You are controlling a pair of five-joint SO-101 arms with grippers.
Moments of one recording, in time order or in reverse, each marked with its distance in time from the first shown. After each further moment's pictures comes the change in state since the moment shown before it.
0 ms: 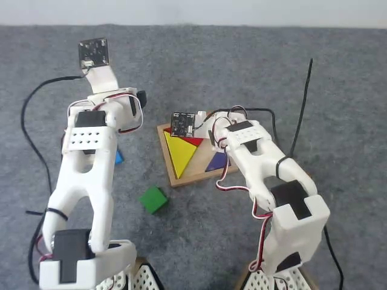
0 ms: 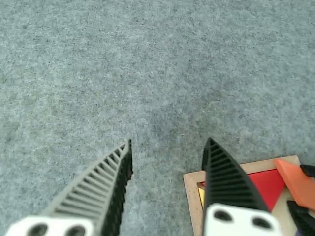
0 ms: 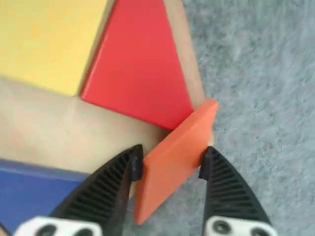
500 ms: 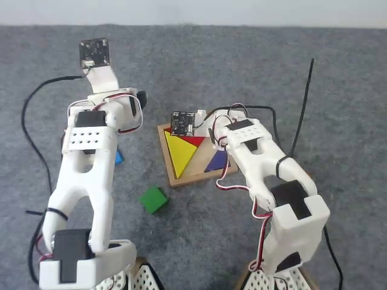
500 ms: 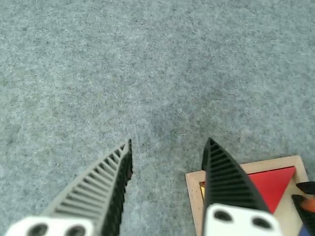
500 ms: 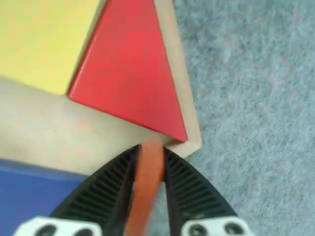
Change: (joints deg) left arm 0.0 0.0 0.0 0.0 -1.1; right arm 0.1 -0.1 -1.0 -0.1 0.9
